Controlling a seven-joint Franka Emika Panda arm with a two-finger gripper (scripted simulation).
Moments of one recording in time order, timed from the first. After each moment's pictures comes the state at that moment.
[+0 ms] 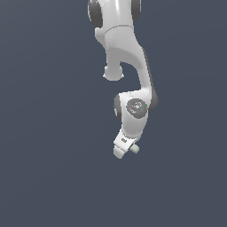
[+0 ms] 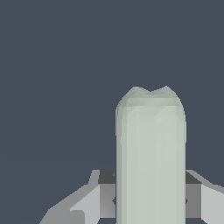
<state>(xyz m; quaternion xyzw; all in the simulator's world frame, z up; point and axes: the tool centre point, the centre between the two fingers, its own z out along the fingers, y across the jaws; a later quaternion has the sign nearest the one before) 0.058 0.075 0.046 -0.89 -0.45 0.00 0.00</state>
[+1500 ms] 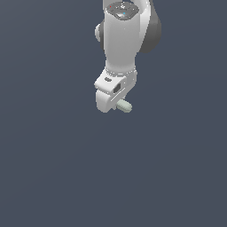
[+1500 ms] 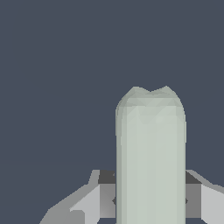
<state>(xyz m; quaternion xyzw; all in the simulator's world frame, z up) -0.020 0.019 0.267 -0.89 -0.45 0.00 0.00</state>
